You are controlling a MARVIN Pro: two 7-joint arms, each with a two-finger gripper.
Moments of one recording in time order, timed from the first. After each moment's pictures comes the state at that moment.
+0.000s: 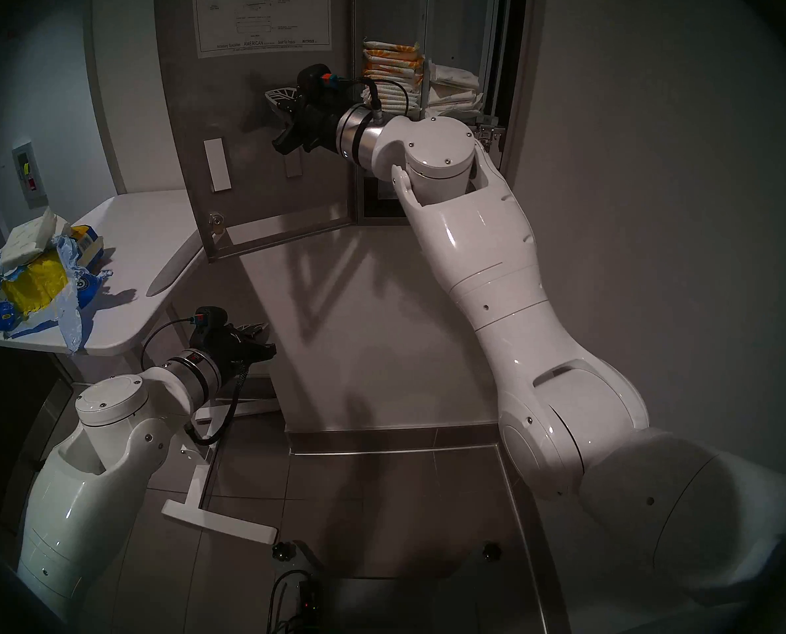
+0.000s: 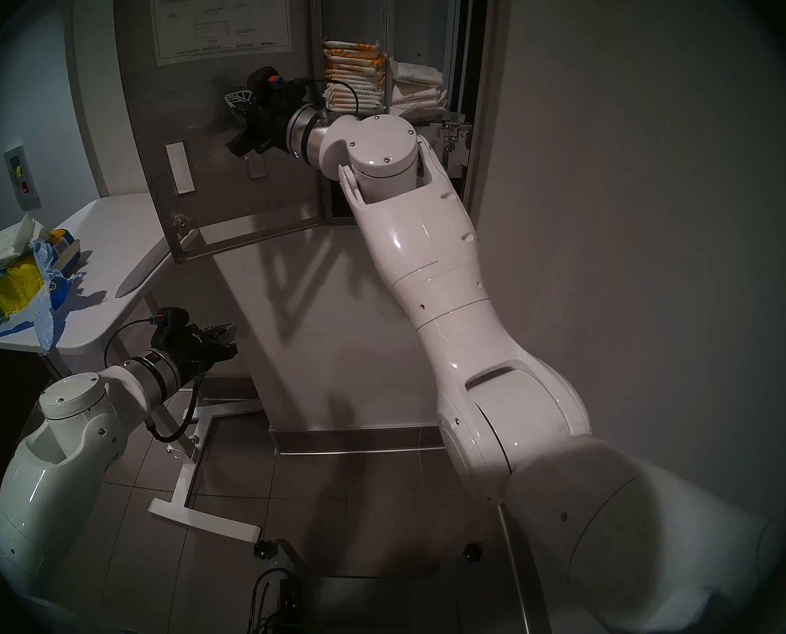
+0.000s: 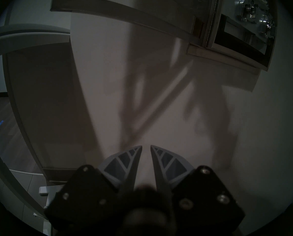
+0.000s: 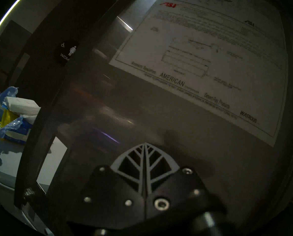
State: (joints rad) left arm 1.92 -0.95 -1.68 -2.12 -0.81 0.45 0.09; right arm -0.61 -1.74 1.21 -1.21 -0.15 0.07 0.58
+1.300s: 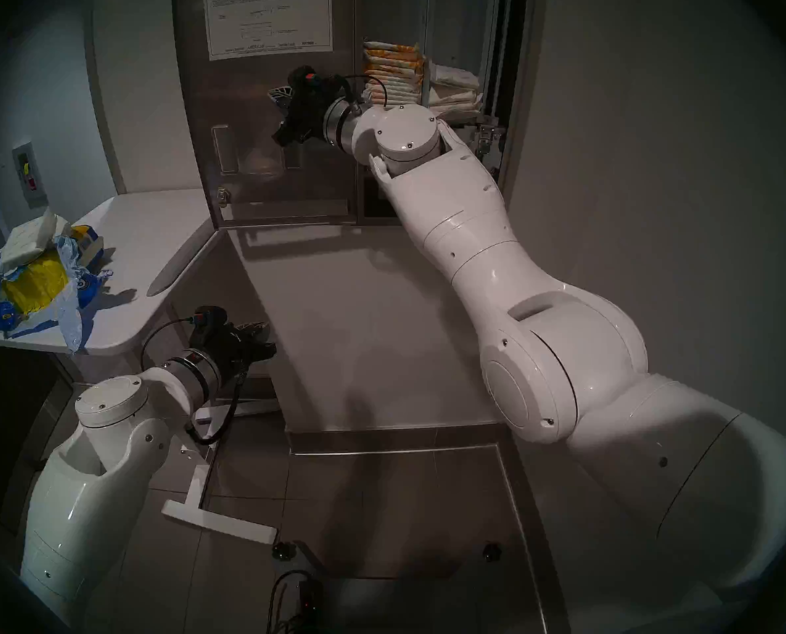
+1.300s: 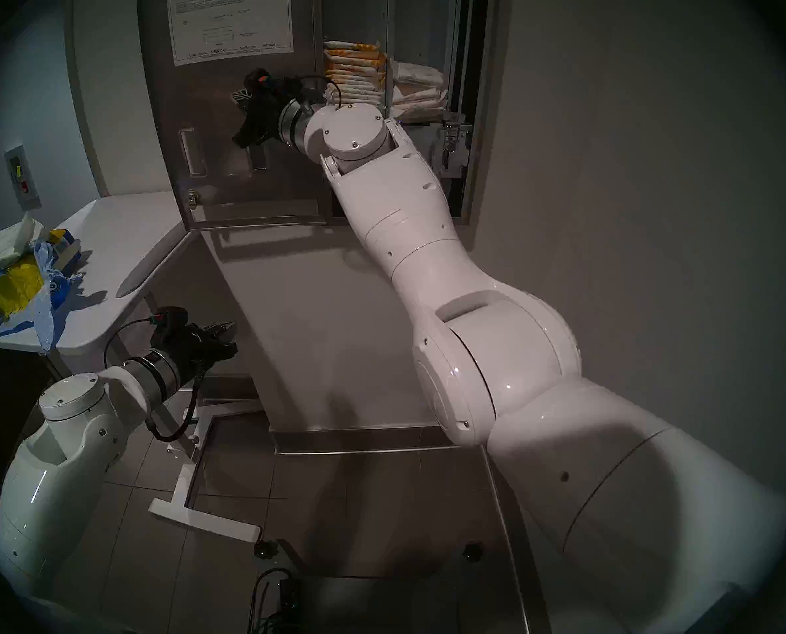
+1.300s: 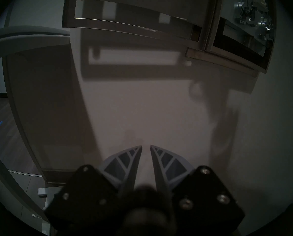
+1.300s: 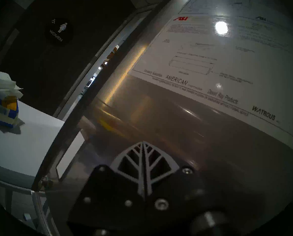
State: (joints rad) left arm 1.92 -0.96 -1.69 -2.12 -0.79 0.45 0.07; right arm -0.40 -1.81 1.26 -0.84 -0.25 -0.11 0.52
